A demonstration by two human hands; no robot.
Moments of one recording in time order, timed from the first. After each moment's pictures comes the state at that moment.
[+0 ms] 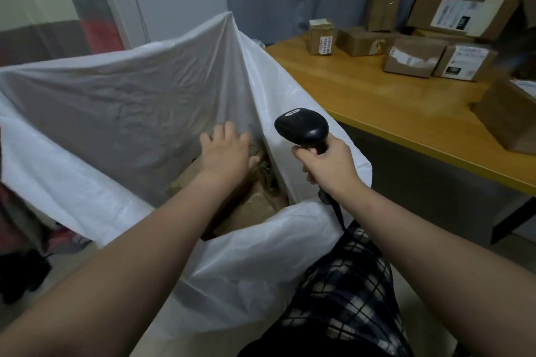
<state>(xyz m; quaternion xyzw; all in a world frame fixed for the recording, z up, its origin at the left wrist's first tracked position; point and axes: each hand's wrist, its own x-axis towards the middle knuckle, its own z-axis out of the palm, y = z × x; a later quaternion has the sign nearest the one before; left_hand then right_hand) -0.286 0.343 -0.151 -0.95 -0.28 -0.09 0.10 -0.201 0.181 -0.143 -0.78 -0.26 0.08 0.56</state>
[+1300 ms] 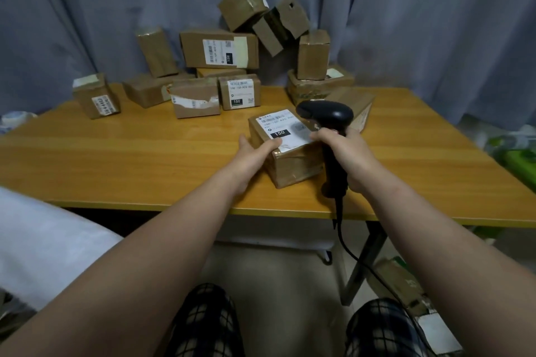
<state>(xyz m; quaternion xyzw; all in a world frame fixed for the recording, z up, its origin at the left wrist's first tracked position) 0.022 0.051 -0.101 -0.75 -0.09 0.08 -0.65 -0.017 -0.124 -0.060 -0.74 0.01 -0.02 0.67</state>
